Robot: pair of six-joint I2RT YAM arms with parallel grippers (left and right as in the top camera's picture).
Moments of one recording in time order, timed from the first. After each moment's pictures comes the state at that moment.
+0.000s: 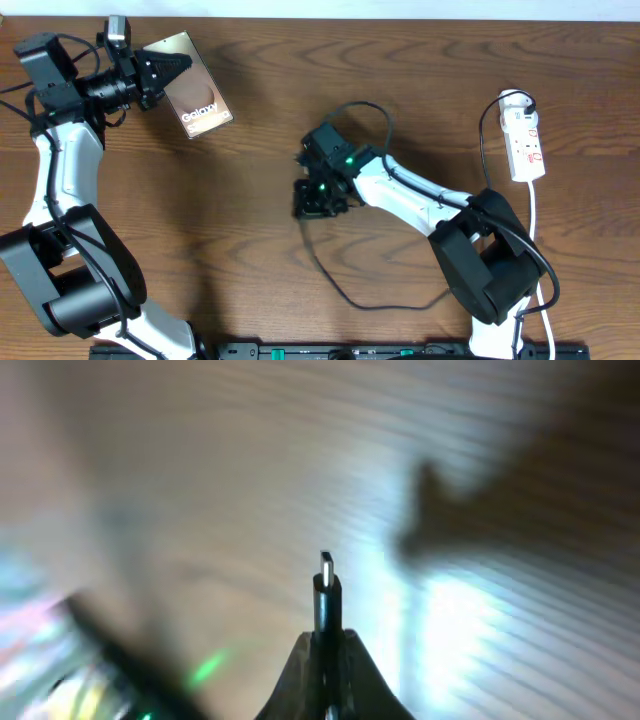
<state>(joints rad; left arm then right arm) 0.38 1.83 1.37 -0.03 1.47 -0.84 0.70 2.00 1.31 -0.55 -0.57 0.55</state>
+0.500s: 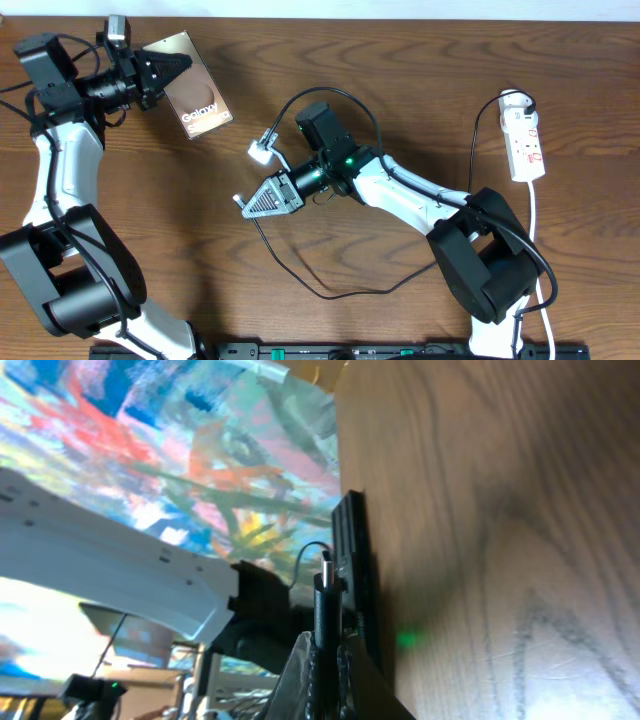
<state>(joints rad) 0.38 1.83 1.37 -0.03 1.47 -0.83 0.70 2.01 1.31 -0.07 -1.29 0.41</state>
